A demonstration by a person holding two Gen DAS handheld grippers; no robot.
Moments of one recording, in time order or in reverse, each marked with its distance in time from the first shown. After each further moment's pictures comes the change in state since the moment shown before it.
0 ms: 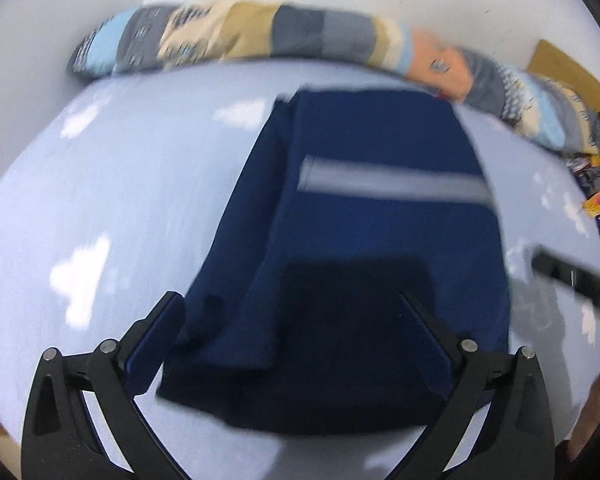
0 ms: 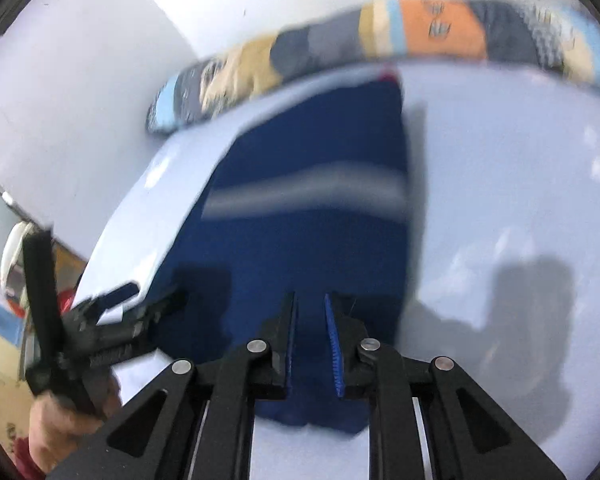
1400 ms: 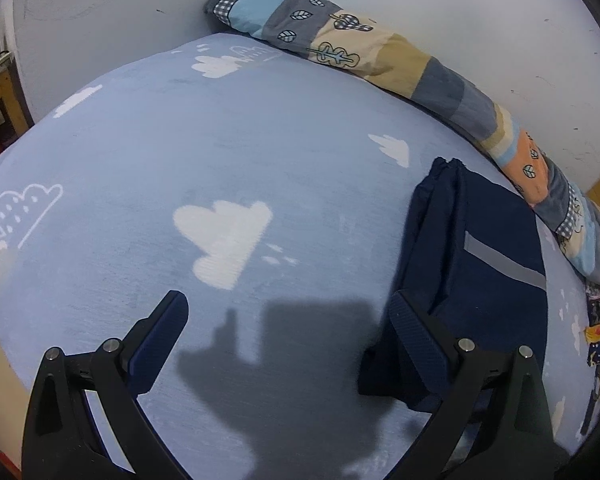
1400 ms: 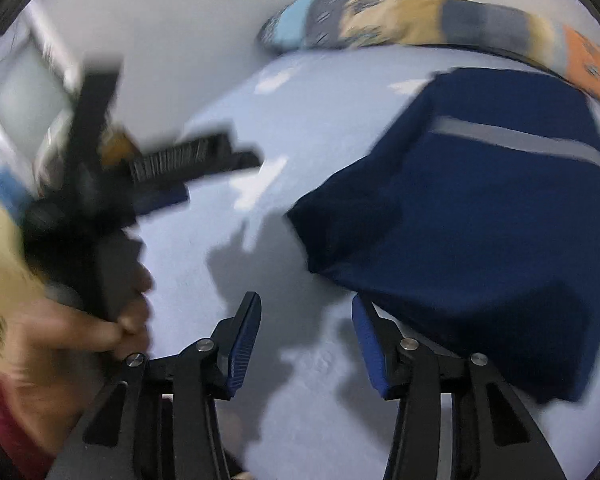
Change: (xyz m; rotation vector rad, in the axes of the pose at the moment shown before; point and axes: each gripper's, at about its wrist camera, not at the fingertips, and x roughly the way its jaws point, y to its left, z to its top) left arm -0.034 0.144 -0.032 -0.429 -0.012 0.090; right arm 0.024 0.141 -0.074 -0.192 0.115 0.233
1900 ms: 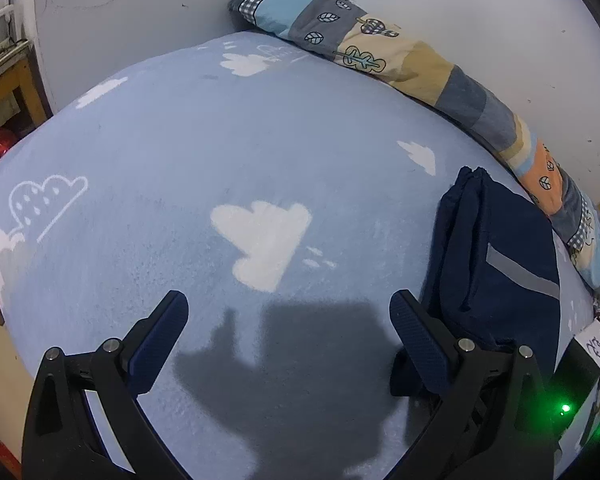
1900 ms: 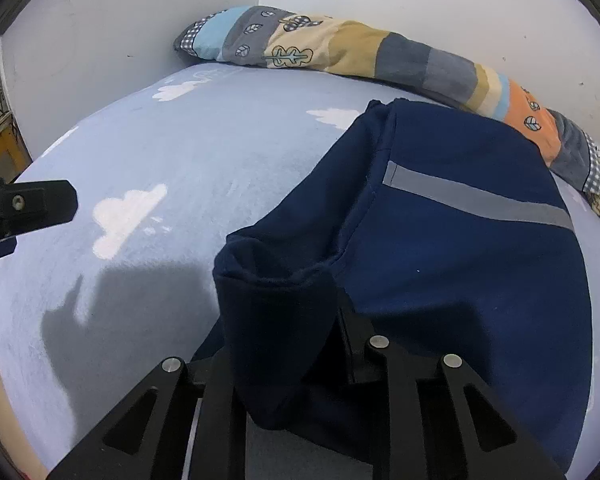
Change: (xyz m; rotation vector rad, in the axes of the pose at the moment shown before) left arm 0.000 0.028 0.002 -0.042 -0.002 0.052; right arm 0.127 0.045 0.020 -0.177 -0.039 -0.482
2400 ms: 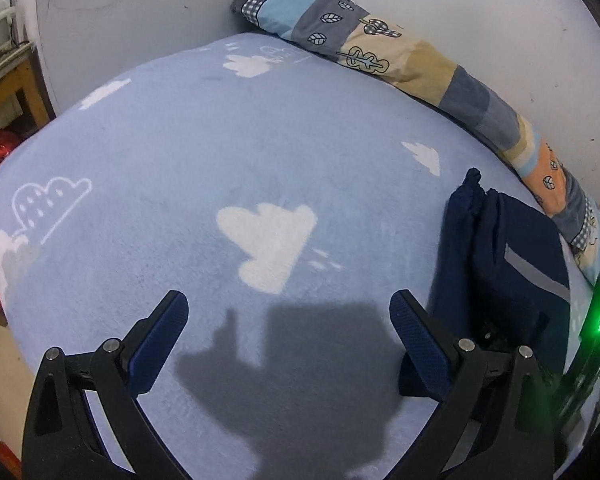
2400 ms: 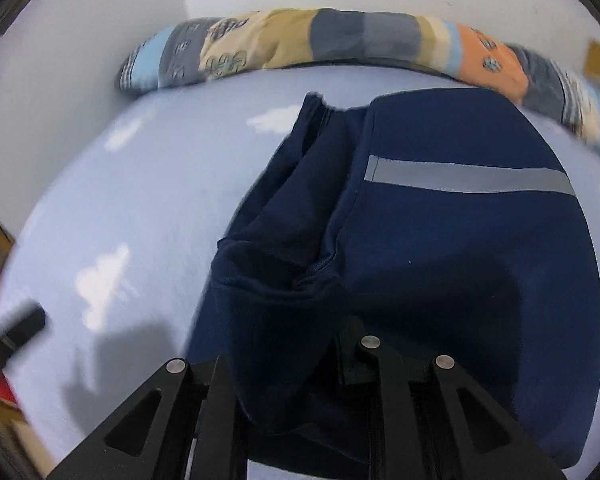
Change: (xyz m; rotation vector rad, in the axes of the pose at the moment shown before) left arm 0.001 0.002 0.000 0.004 -0.004 0.008; right arm -0.003 -0.051 0.014 0.258 0.012 -0.003
